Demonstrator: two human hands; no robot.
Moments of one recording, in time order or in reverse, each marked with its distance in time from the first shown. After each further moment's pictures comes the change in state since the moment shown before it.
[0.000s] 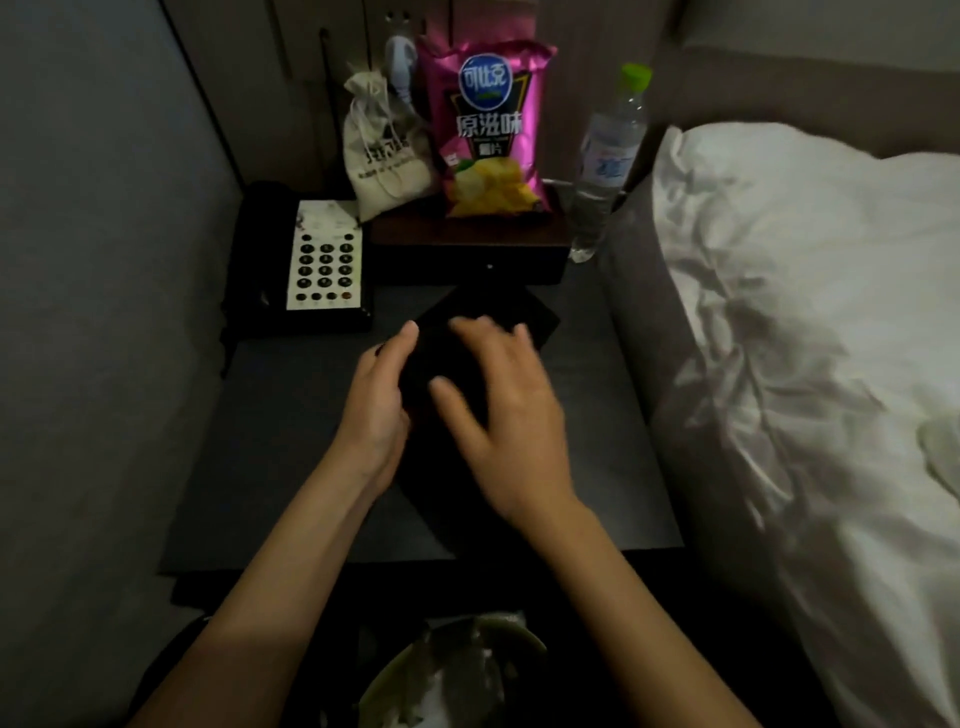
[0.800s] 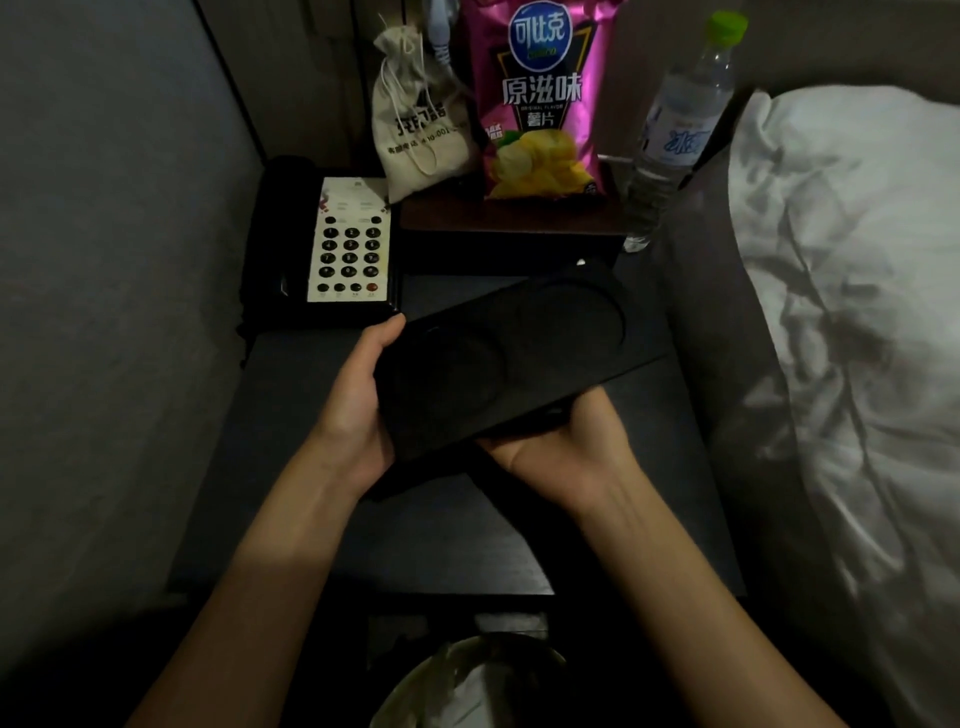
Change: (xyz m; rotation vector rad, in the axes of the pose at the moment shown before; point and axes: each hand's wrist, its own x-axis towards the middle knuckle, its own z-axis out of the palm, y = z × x) left_hand 0.022 0.013 -0.029 -0.096 -0.037 -0.263; right_hand 0.034 0.041 0.016 1.908 -0.230 1.169
